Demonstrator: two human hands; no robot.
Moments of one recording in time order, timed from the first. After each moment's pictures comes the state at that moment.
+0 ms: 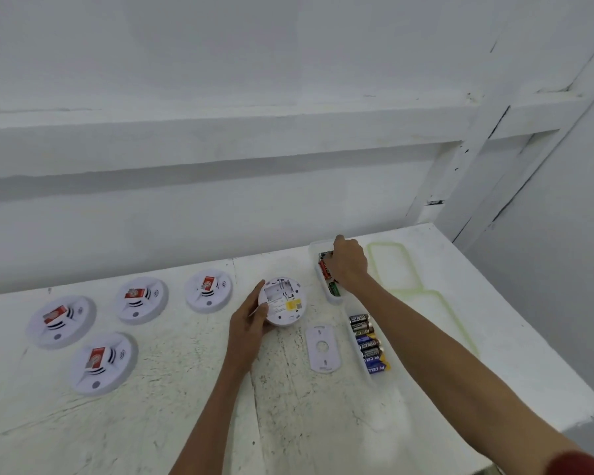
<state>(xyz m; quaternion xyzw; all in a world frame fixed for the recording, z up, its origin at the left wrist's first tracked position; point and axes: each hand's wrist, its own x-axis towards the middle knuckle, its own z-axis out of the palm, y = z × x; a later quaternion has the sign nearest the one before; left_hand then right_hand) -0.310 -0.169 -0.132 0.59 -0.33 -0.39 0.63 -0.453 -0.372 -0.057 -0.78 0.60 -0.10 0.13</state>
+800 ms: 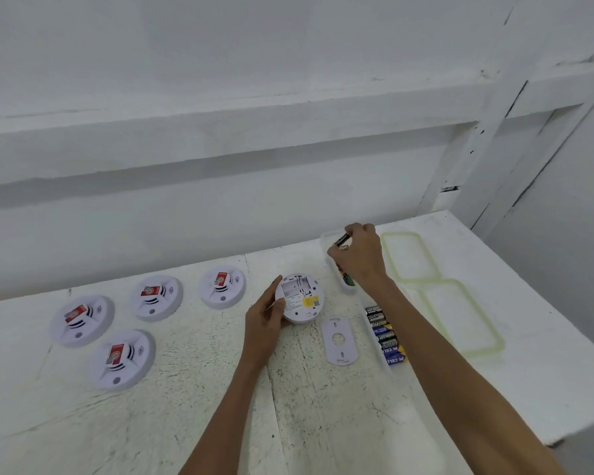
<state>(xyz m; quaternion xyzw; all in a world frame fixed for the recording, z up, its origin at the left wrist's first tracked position) -0.312 -0.167 -0.133 0.62 -0.38 -0.35 0.60 -0.461 -0.339 -0.042 -0.73 0.56 -0.28 0.25</state>
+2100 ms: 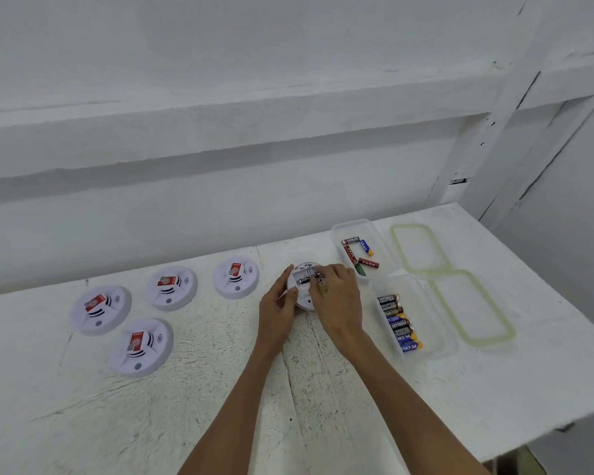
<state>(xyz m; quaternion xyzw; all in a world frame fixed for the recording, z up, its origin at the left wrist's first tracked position) -0.311 -0.166 -0.126 0.60 -0.37 -0.37 0.61 -0.422 -0.225 -0.089 -0.77 0.52 -0.32 0.16</state>
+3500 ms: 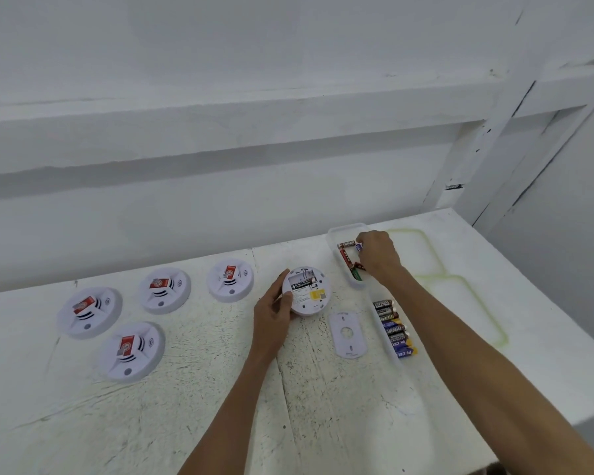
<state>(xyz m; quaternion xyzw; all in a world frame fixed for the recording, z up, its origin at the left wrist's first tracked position) -0.313 -0.164 -0.127 0.60 -0.35 -0.37 0.62 -0.474 -0.365 -0.062 -0.80 0.58 -0.07 0.12</state>
